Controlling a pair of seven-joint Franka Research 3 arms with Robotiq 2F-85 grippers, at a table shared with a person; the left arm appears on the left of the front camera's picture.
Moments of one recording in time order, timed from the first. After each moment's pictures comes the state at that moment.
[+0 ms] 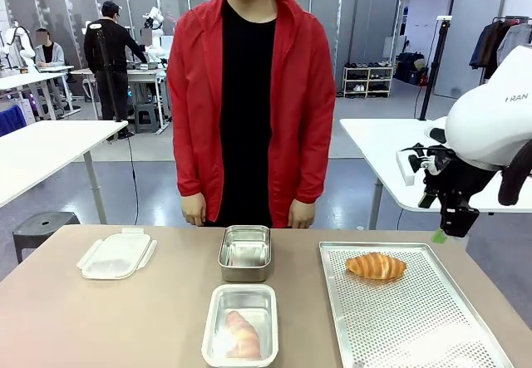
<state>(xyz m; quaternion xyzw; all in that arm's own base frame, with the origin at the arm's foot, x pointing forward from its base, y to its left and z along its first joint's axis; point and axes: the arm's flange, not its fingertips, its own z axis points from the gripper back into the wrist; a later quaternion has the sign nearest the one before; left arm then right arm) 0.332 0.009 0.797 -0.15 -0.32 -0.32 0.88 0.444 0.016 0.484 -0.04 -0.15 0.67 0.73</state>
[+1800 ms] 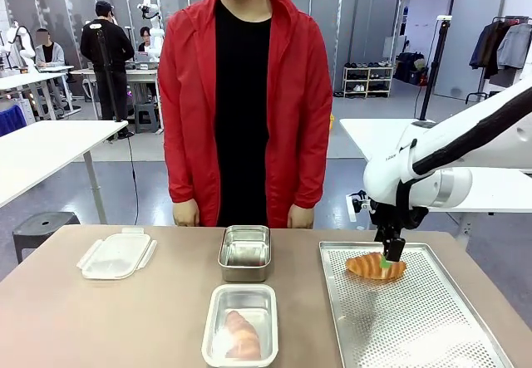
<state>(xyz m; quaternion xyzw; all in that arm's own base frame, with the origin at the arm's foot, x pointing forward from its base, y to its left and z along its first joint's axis) 0.332 0.009 0.797 -0.15 -0.32 -0.32 0.88 0.579 0.062 0.328 0.00 -0.08 0.65 0.75</state>
